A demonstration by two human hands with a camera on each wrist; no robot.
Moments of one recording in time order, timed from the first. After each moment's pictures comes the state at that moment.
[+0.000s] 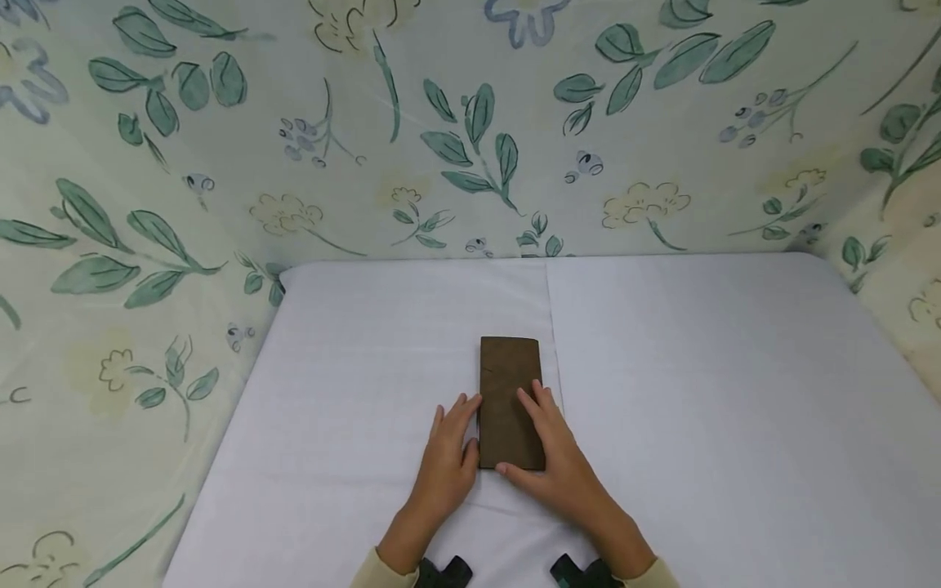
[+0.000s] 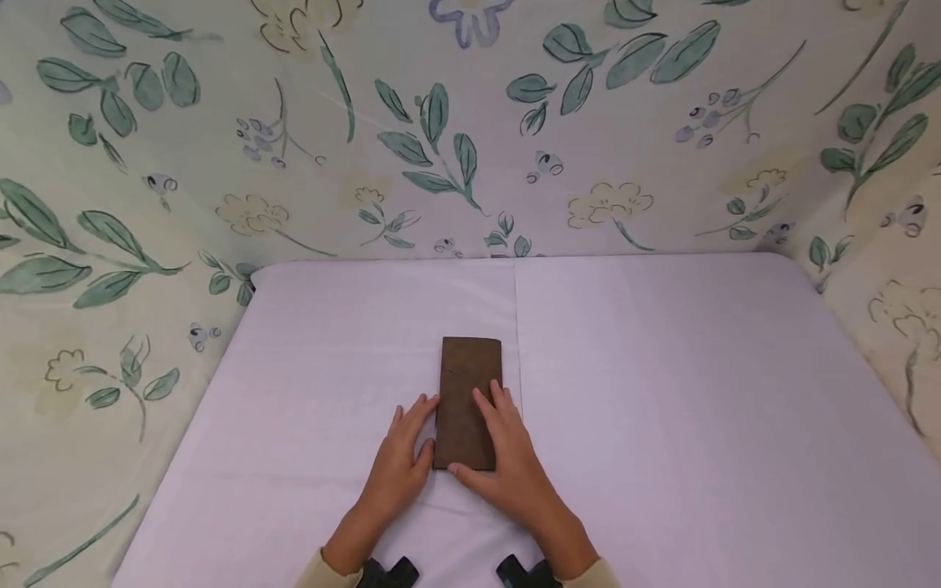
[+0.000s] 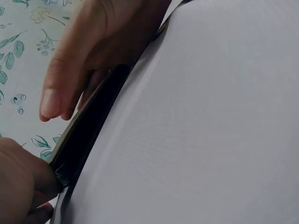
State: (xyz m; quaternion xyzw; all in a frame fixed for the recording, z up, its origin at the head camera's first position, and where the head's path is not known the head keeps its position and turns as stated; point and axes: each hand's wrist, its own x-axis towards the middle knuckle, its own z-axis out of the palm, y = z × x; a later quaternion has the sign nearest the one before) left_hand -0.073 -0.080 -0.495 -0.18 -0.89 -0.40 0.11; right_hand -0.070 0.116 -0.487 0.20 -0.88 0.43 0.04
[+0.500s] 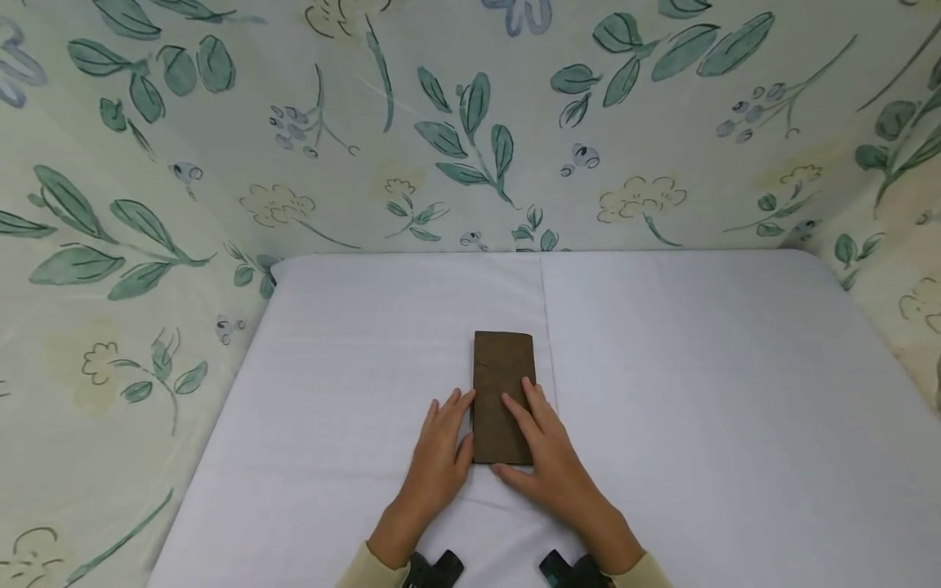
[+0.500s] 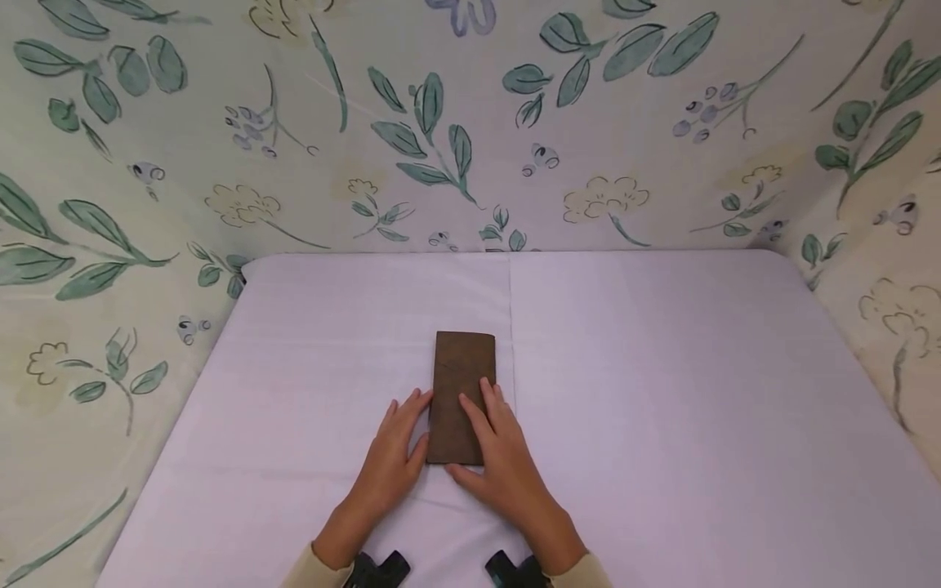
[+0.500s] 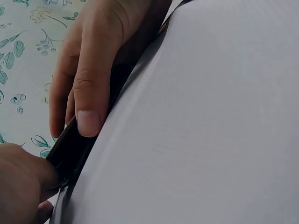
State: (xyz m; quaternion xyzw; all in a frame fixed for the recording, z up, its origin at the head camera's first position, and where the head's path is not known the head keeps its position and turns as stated) left_hand -0.072 -0.081 -0.495 -0.20 -0.91 -0.36 0.11; right_hand -0.066 0.116 -0.492 0.23 -0.91 0.35 0.09
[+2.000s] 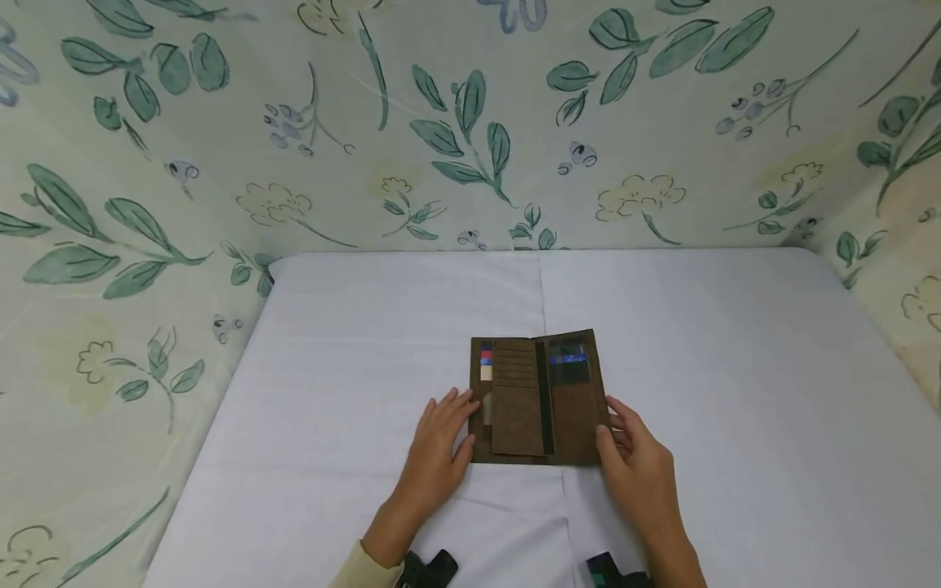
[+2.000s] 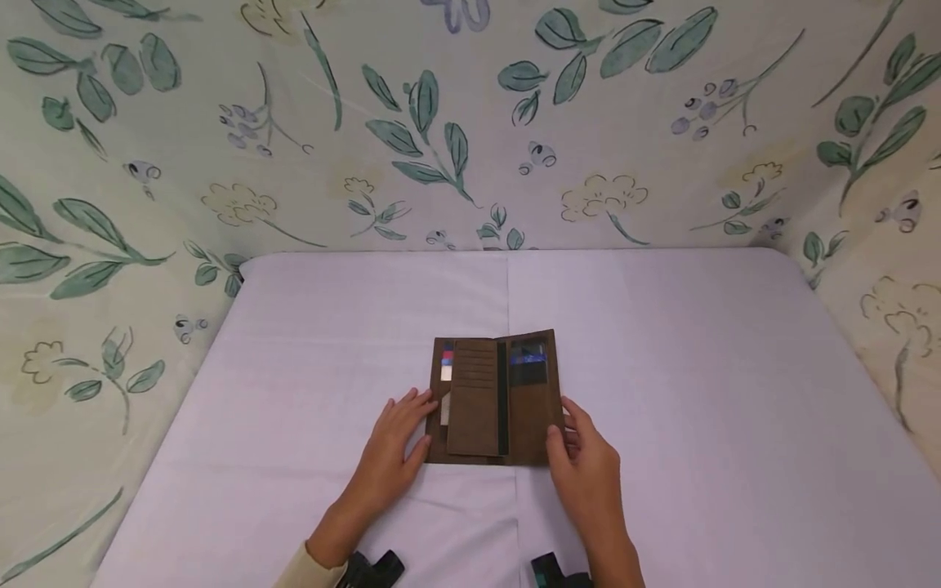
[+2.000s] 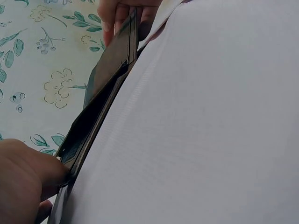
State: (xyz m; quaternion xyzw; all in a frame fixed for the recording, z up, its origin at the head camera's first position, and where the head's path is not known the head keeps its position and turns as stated) left_hand -0.075 -0.081 -0.496 -0.20 -0.91 -0.34 0.09; right_hand -0.048 0.185 -0.463 -0.05 -0.89 0.42 0.15
